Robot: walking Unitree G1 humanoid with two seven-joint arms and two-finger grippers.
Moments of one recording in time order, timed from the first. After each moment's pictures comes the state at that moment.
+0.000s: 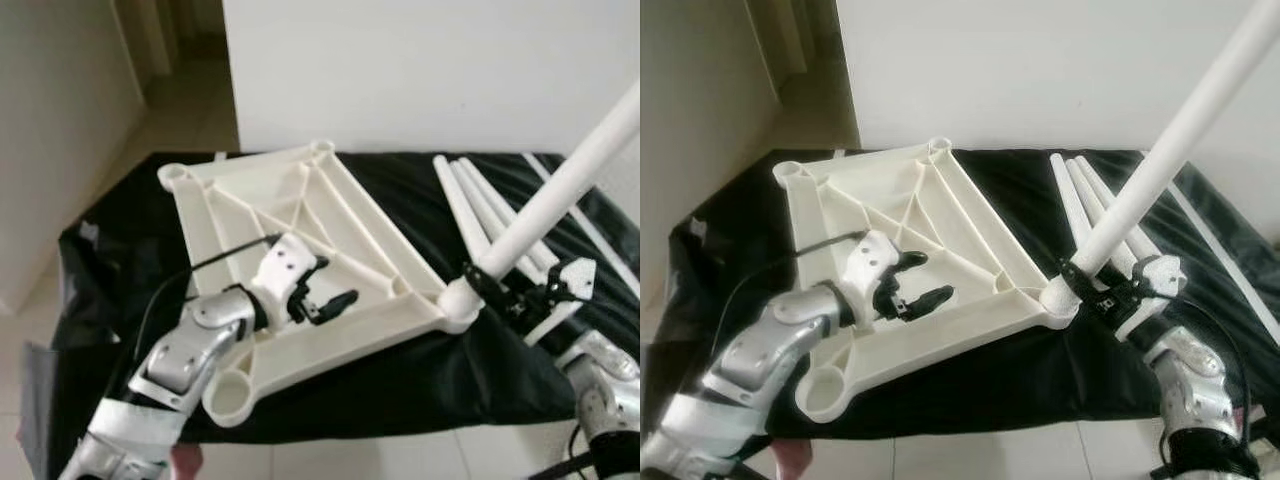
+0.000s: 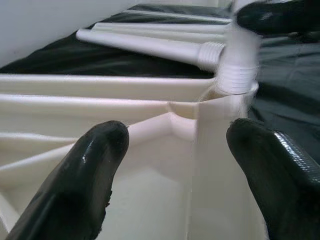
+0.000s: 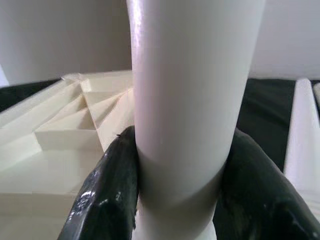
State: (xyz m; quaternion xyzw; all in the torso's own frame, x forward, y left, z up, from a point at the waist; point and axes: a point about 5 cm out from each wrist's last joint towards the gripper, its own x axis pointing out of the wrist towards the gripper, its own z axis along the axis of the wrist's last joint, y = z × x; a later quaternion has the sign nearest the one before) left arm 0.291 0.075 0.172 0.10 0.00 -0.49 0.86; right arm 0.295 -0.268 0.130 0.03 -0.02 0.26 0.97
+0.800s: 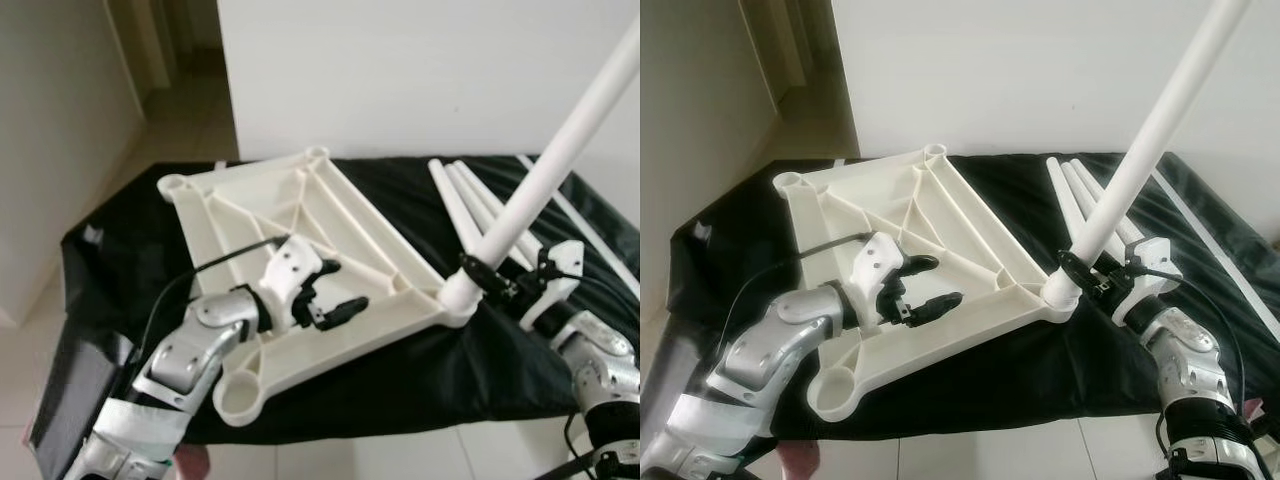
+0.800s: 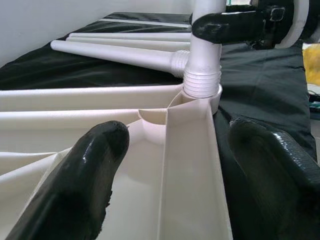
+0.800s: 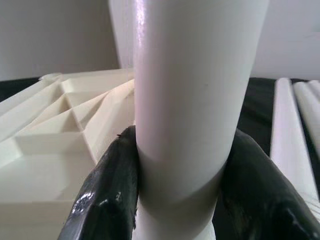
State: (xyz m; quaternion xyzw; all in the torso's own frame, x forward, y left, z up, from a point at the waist) left arm 0.287 0.073 0.173 0.10 0.00 -0.53 0.84; right arm 0.304 -0.256 0.127 0.02 -0.02 0.22 0.98
